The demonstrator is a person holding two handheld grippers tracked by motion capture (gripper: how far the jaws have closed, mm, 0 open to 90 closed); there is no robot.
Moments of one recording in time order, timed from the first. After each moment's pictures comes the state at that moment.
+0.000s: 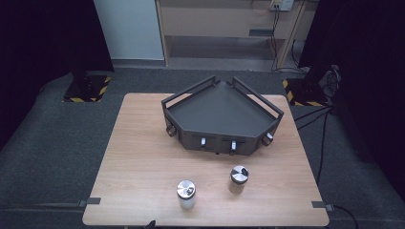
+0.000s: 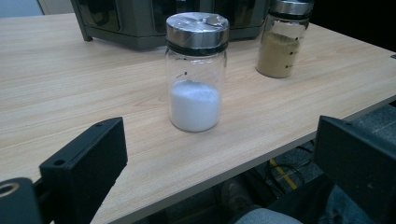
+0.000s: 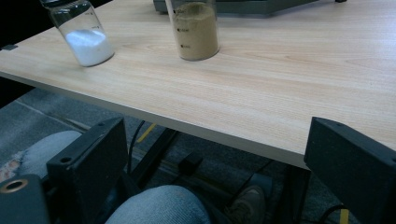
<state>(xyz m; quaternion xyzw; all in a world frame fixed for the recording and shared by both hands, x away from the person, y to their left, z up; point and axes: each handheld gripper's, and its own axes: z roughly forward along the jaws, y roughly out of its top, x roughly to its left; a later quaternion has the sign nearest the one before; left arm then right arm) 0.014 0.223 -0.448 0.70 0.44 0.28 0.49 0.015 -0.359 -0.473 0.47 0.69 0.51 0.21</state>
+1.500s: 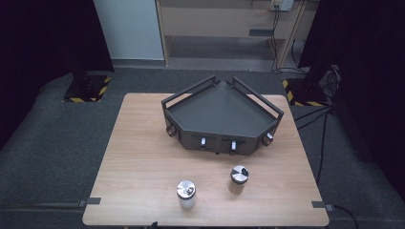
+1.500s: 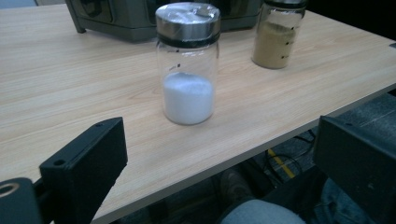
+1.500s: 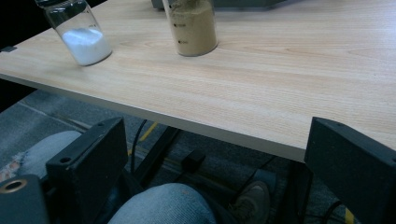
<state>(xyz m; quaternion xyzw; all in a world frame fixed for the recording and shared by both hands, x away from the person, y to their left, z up) 0.016 0.216 -0.436 0.72 0.44 0.27 0.47 0.019 -0.360 -0.475 0.48 0.69 0.51 0.20</state>
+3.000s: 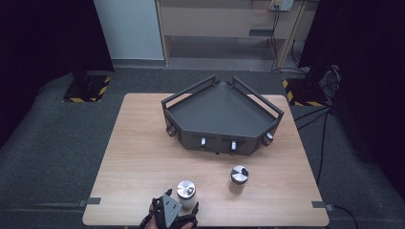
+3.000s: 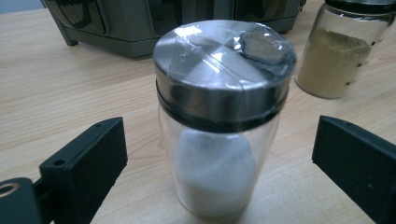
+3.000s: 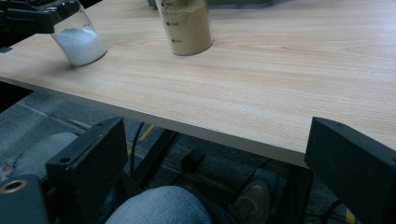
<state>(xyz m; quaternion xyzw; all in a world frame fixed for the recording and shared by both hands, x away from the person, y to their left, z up) 0.117 0.173 -0.449 0.72 0.45 0.29 0.44 0.027 -0.364 -0.478 0.48 0.69 0.51 0.20</state>
